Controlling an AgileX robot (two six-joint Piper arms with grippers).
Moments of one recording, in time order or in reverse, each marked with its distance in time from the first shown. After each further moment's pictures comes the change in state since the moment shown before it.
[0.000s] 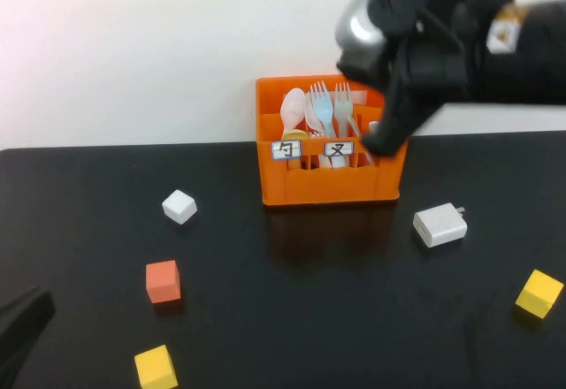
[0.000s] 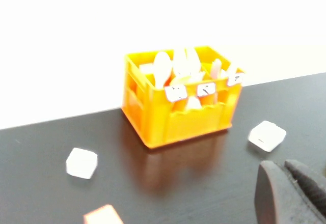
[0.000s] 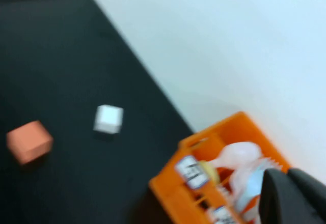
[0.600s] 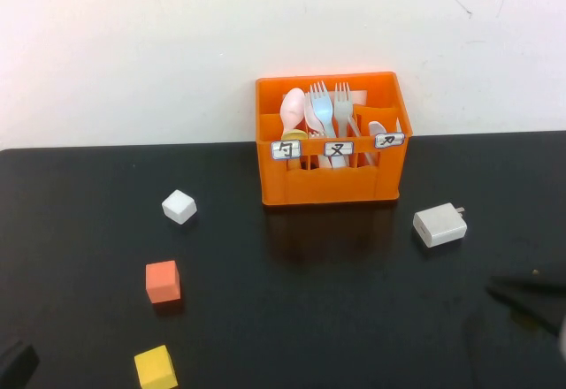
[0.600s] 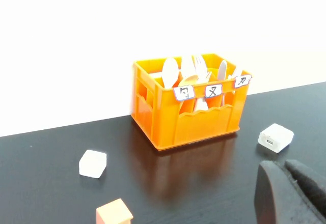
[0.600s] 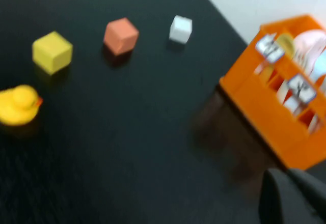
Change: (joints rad) right arm 0.055 -0.623 0.725 0.016 -0.058 0.002; left arm 0.000 -0.257 0.164 0.057 -0.004 -0.022
